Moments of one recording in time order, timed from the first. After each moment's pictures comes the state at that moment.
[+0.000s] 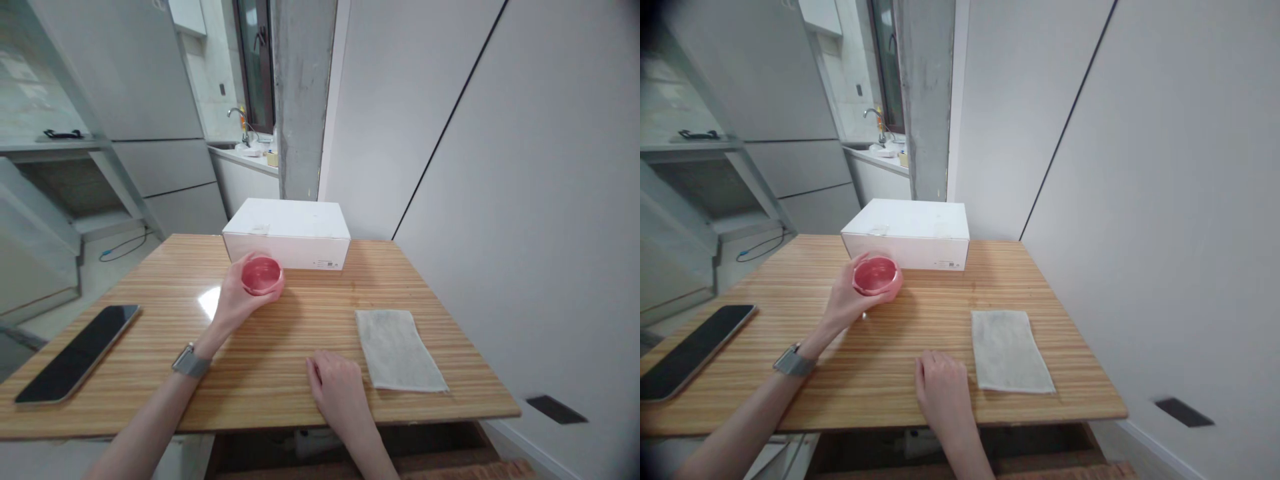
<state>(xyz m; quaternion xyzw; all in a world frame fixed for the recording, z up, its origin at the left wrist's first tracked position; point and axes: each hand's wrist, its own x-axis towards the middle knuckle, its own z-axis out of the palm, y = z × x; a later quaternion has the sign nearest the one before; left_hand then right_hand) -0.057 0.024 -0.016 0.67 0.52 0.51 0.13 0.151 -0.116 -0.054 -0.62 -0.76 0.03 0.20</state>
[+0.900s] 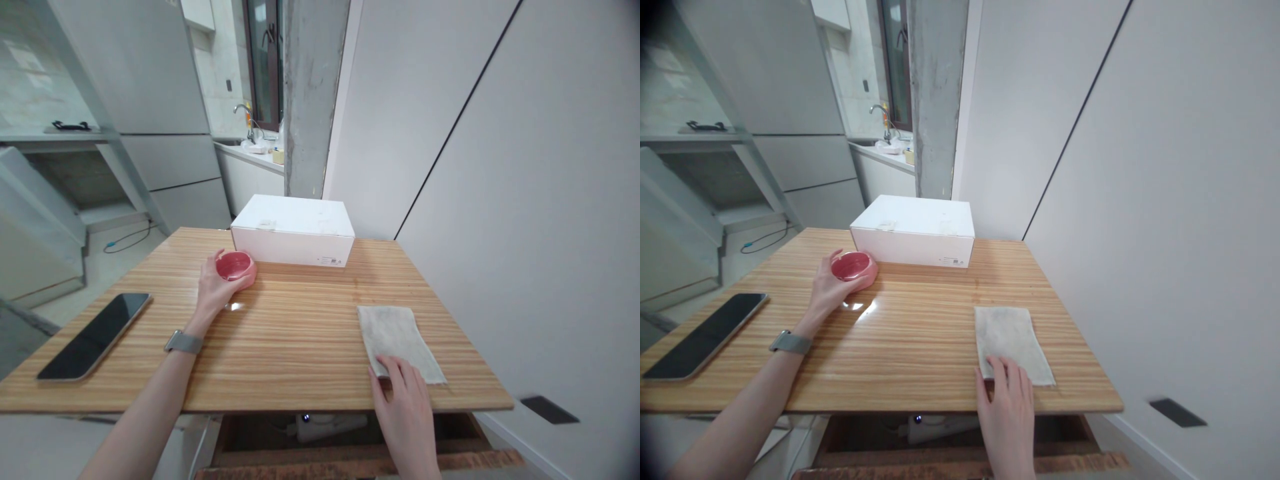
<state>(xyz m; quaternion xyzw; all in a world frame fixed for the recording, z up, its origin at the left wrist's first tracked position) -0.124 0.051 -0.048 0.59 0.64 0.49 0.06 0.231 -0.162 -0.070 -0.67 -0.66 -0.15 0.29</state>
